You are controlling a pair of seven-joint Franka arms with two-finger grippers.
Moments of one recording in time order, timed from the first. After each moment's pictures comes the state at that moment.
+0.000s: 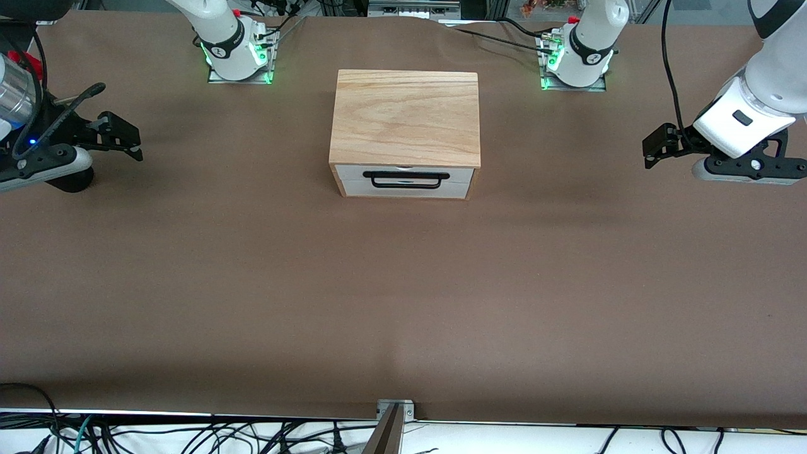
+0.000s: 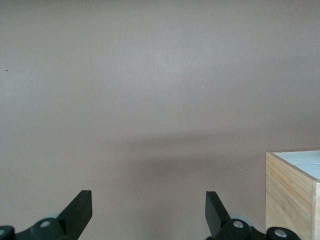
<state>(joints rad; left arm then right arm) -0.04 0.03 -0.09 -1.60 0.05 1.59 -0.07 0.17 0.12 -0.07 -1.43 0.00 1.52 -0.22</state>
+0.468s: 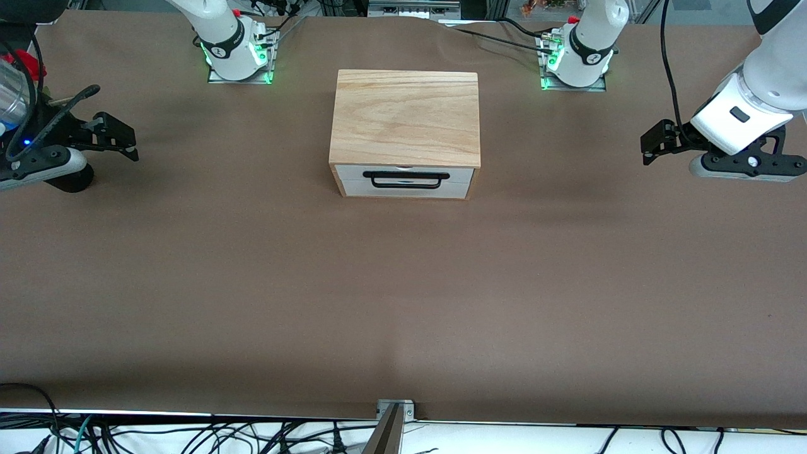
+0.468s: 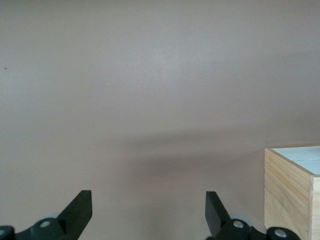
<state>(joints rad) -0.04 0.03 -0.10 -1.59 0.05 1.57 -0.07 0.17 0.12 -0.08 -1.43 0.00 1.51 -0.22</state>
